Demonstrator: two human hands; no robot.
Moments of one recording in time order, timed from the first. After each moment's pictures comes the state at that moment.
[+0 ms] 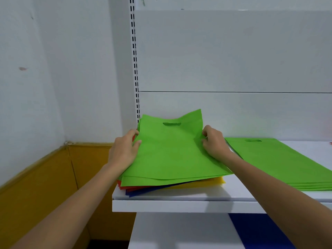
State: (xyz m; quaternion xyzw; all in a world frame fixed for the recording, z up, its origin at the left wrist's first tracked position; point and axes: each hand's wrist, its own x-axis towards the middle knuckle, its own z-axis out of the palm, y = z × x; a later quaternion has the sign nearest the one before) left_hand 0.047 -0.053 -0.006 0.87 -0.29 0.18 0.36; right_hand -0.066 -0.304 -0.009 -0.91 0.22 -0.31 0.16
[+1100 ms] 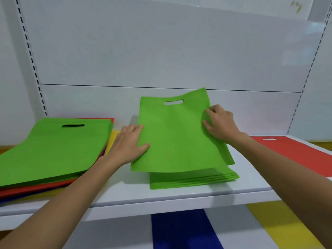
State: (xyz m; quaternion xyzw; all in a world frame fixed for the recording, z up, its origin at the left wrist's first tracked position) left_hand -0.112 -0.326 -0.003 0.85 -0.45 0.17 0.21; right_hand -0.273 -0.559 0.043 -0.92 0.28 -0.27 -0.09
